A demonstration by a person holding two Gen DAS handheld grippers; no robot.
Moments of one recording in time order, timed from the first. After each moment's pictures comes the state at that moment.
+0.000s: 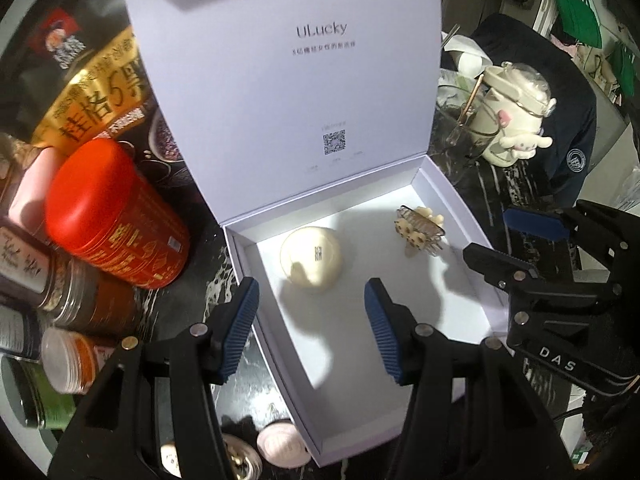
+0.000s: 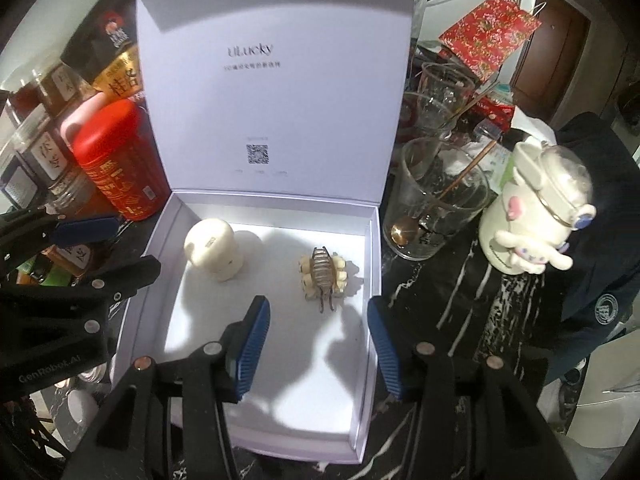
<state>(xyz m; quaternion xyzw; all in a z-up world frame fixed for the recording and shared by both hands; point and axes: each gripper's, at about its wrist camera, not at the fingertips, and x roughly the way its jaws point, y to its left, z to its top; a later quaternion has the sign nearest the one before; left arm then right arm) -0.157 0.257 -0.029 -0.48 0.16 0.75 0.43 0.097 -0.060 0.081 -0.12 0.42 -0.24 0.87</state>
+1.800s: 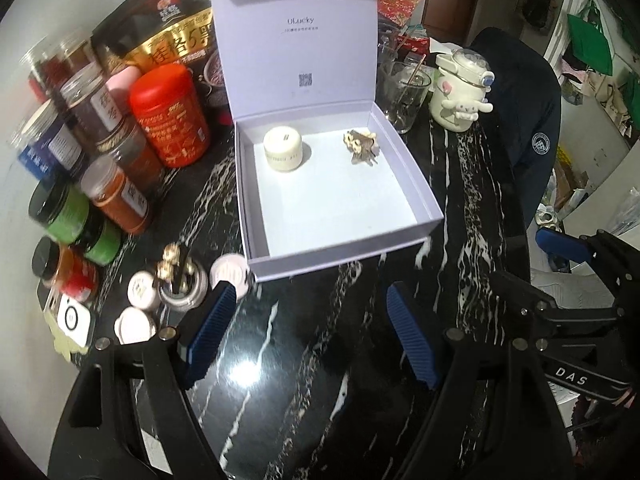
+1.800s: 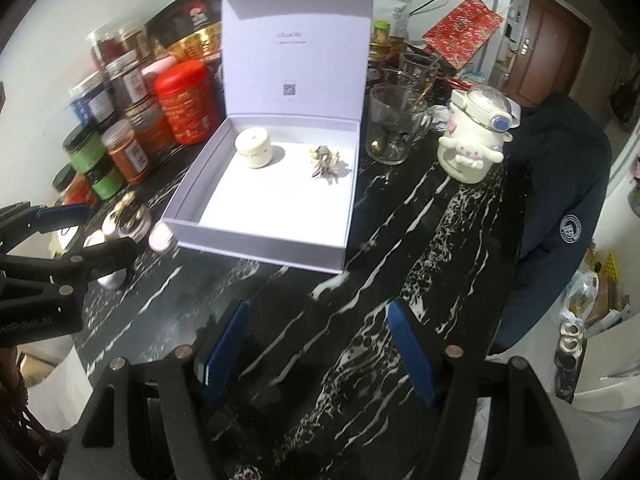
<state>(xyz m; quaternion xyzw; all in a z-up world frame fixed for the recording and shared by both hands) -0.006 0.132 0.019 -0.49 0.09 0.79 0.35 -0.089 -0.001 0.058 -0.12 0.41 -0.22 0.88</state>
